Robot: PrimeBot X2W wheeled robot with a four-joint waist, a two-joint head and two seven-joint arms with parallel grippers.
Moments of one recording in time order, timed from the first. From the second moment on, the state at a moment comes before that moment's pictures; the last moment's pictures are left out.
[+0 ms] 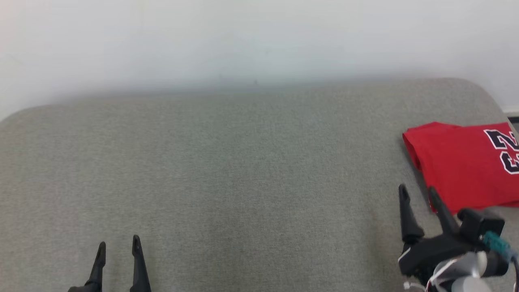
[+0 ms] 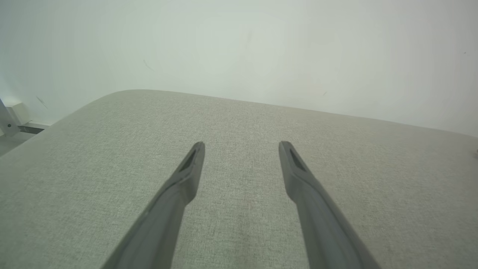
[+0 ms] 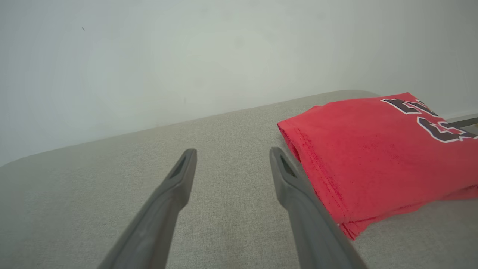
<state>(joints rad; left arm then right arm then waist) 0.02 0.05 0.01 0.17 -0.23 0.00 -0.26 -0.13 -0.11 -0.15 0.16 0.22 0.13 0.01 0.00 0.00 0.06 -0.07</state>
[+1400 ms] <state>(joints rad) 0.09 0.05 0.00 0.20 -0.24 -0.01 -0.26 0.05 -0.05 -0.09 0.09 0.21 0.13 -0.05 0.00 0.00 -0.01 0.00</state>
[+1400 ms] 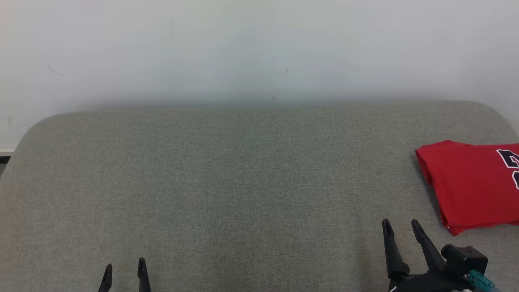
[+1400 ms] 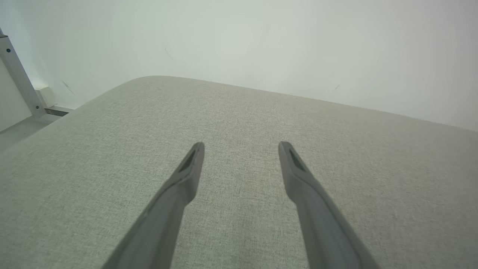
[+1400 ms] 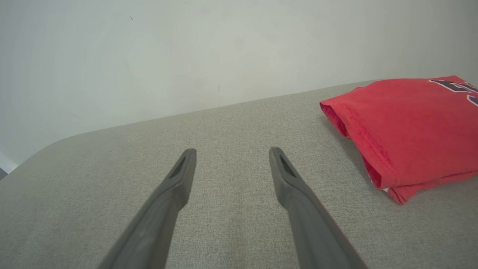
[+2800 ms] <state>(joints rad) 0.05 0.05 0.03 0.24 -0.69 -0.04 -0.14 0.02 -0.05 -0.09 0.17 0.66 0.13 0.00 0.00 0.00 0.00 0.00</state>
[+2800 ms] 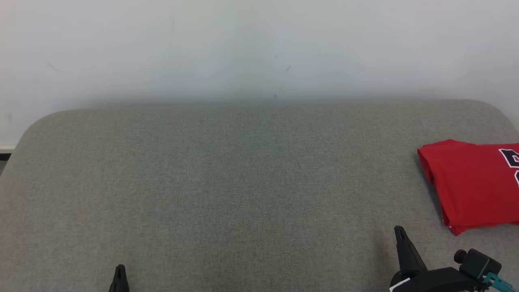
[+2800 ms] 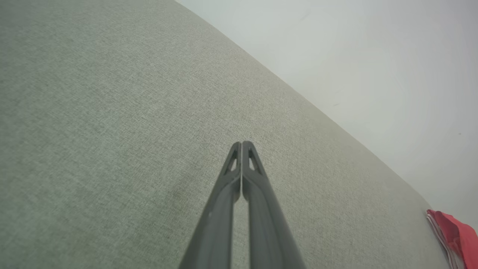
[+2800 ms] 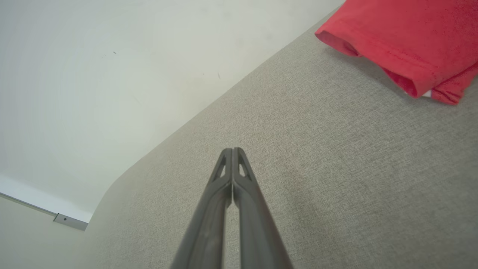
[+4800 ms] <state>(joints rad) -0.05 0.05 0.09 0.25 -1.33 -0.11 0.04 -0.07 -0.05 -0.11 0.22 1.33 0.13 0.08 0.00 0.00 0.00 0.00</state>
